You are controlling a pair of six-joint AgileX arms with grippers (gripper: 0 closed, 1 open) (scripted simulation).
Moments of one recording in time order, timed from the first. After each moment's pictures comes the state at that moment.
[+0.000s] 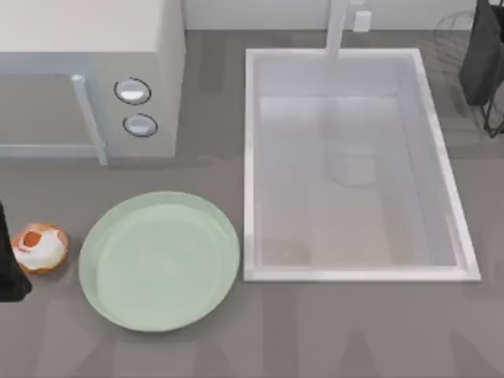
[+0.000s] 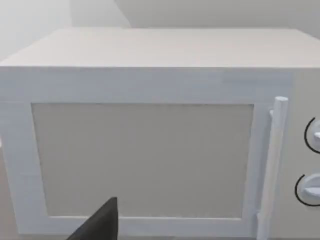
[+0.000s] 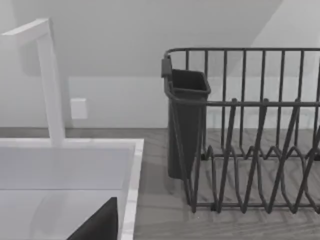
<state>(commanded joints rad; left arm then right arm) 0.00 0.00 0.00 0.00 0.00 0.00 0.00 0.00 0.00 0.00 0.00 0.00</state>
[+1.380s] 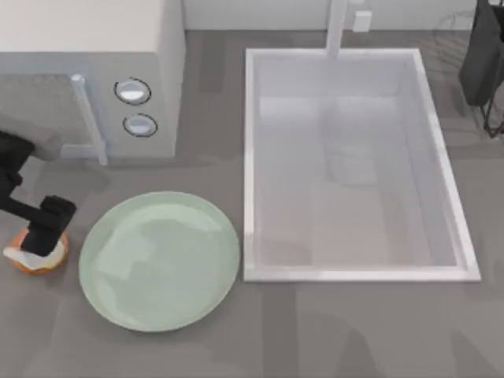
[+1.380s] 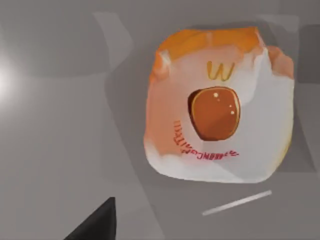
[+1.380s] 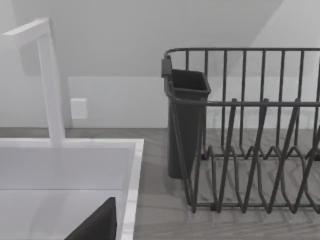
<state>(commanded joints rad) -0.04 1.60 1.05 -0.88 0.01 0.37 0.00 0.00 0.00 0.00 0.00 0.00</state>
